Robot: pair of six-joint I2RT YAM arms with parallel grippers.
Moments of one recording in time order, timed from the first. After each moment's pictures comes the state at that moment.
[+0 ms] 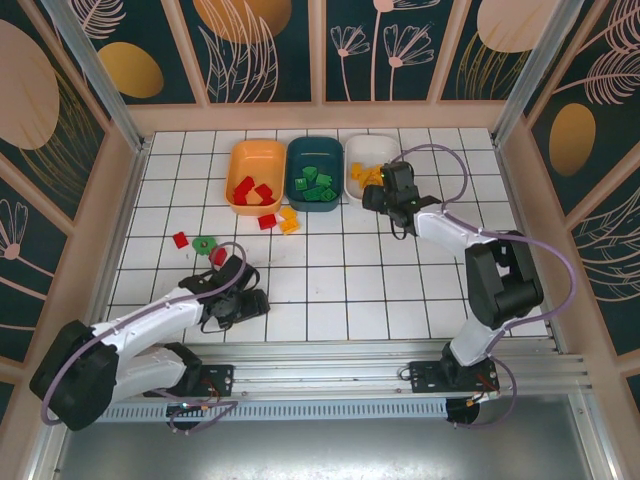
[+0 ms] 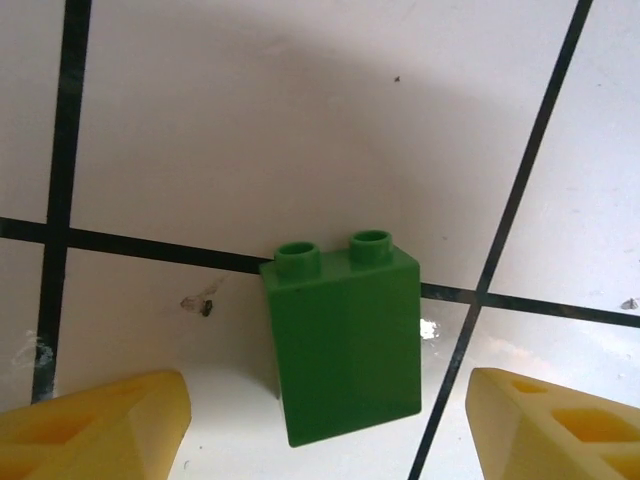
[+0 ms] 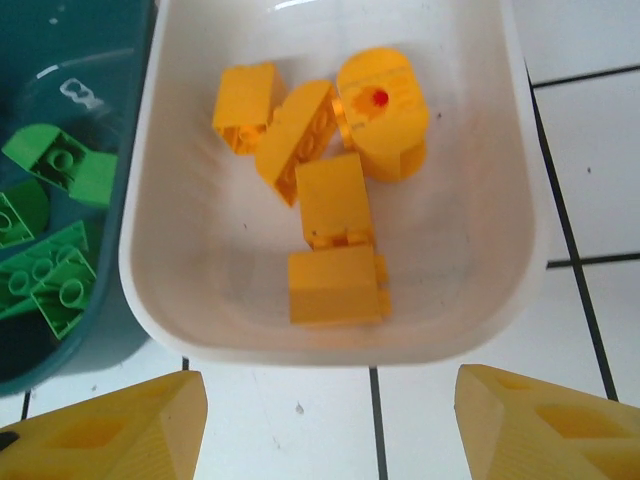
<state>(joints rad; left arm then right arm) -0.63 1.15 0.48 -0.61 0.04 -0.94 0.41 1.67 1.07 -0.16 0.15 0.42</state>
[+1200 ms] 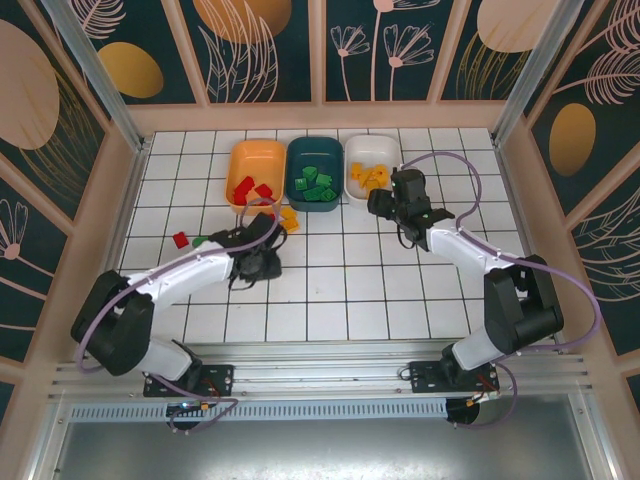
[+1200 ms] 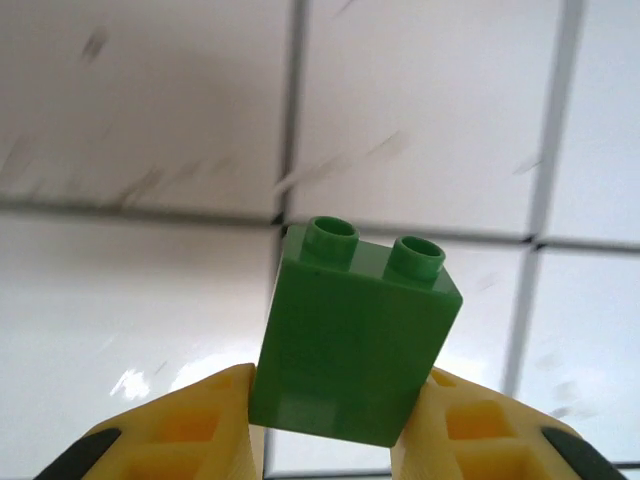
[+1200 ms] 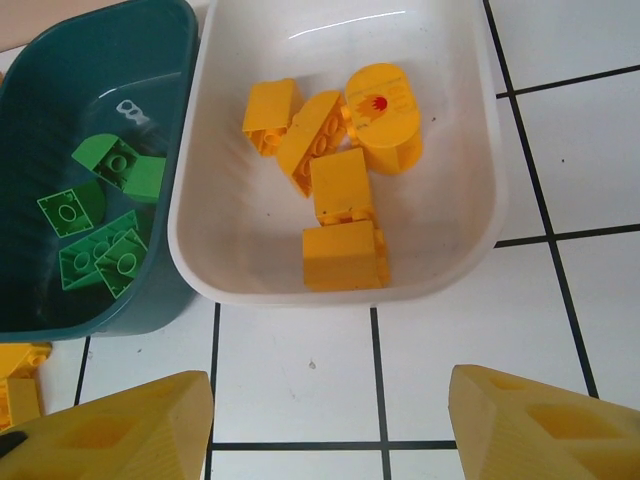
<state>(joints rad) -0.65 1.51 0.97 -0.64 -0.07 -0.77 0.41 1.51 0.95 -0.12 0.12 0.44</state>
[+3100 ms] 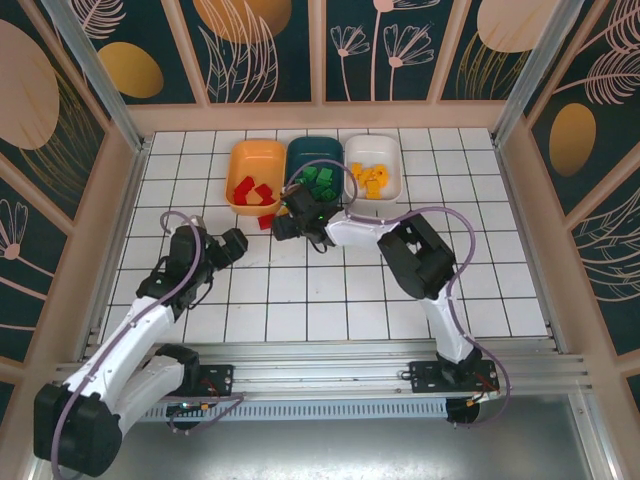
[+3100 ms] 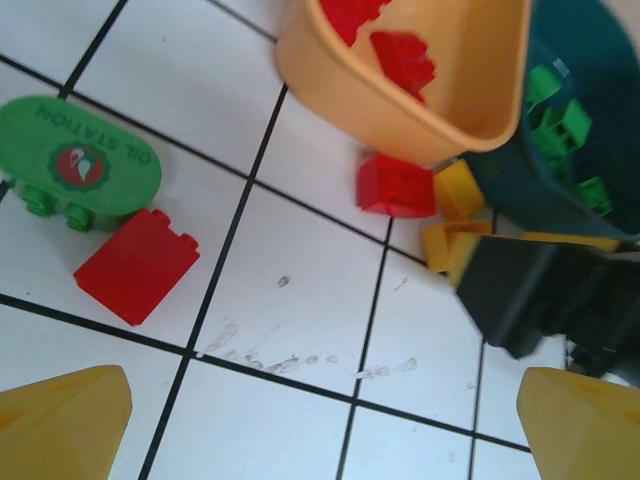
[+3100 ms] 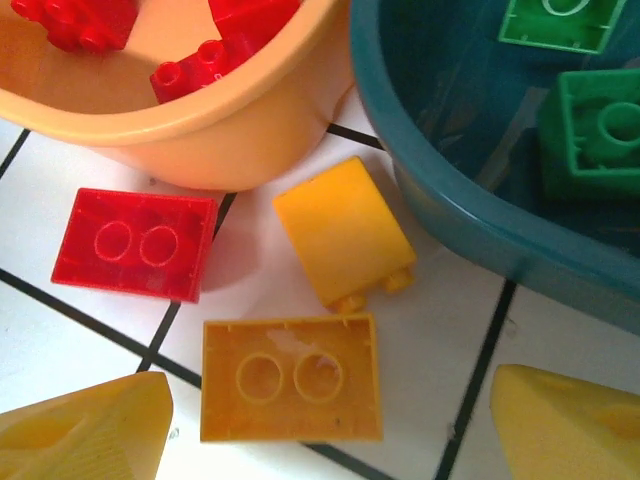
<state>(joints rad) -0.30 0.88 0.54 -0.32 -0.04 -0.78 0.83 2.18 1.53 -0.17 0.14 0.31</state>
